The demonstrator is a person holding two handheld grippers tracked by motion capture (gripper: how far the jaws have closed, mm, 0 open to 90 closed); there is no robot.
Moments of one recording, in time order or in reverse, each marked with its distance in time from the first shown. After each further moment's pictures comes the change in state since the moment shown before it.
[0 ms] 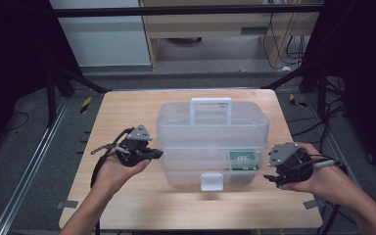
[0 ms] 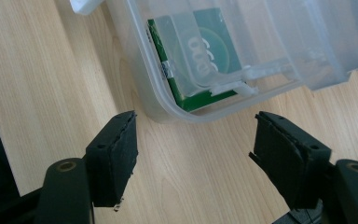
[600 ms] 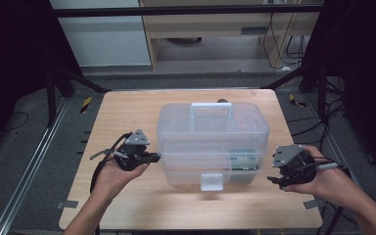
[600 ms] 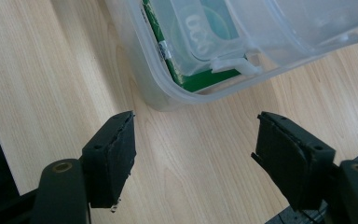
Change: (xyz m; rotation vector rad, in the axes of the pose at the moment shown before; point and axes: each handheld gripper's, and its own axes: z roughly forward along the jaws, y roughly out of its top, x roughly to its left) left arm 0.001 -0.015 0.004 -0.005 0.006 -0.020; right arm 0.000 -0.014 0.004 0.010 -0.001 0.039
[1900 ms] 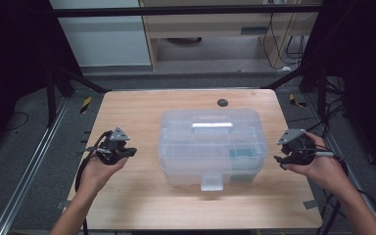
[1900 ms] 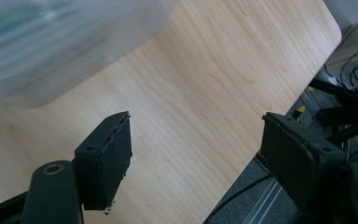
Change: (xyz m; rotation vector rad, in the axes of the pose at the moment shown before) left arm 0.074 -0.049 0.005 0.093 0.215 -0.080; right arm -0.056 -0.034 0.051 0.083 -0.223 0.270
